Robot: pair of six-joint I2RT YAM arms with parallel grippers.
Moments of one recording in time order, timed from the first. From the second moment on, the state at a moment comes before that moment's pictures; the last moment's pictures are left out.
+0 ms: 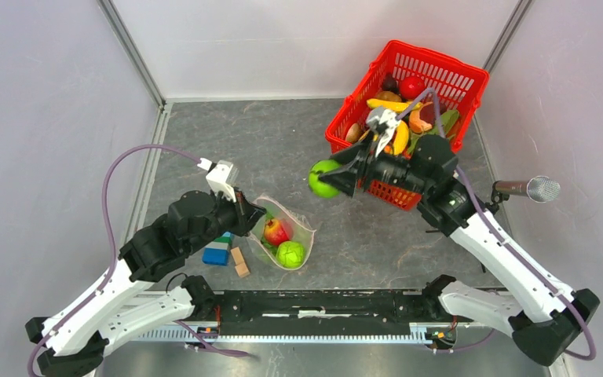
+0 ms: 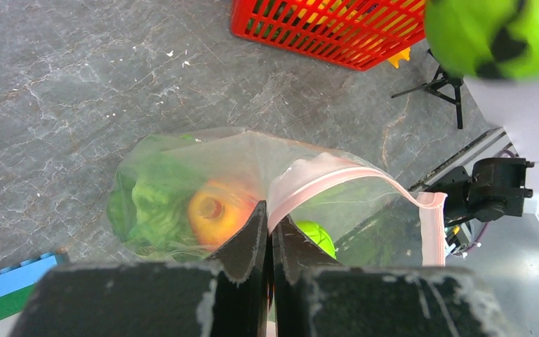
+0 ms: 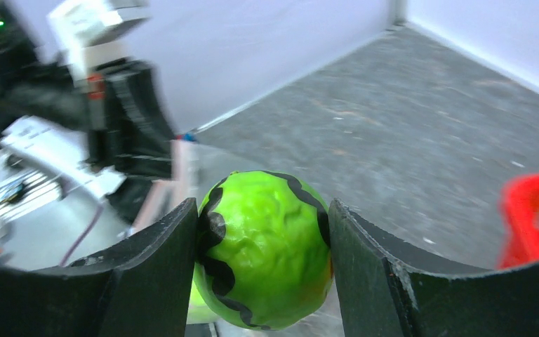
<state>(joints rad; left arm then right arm) -0.88 0.66 0.94 -0.68 -0.18 -0.51 0.56 1.02 1.07 -0.07 -0.55 0.26</state>
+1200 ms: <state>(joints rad) -0.88 0.66 1.08 -0.78 -0.17 -0.54 1.16 1.19 1.14 -0.08 -0.03 -0.02</state>
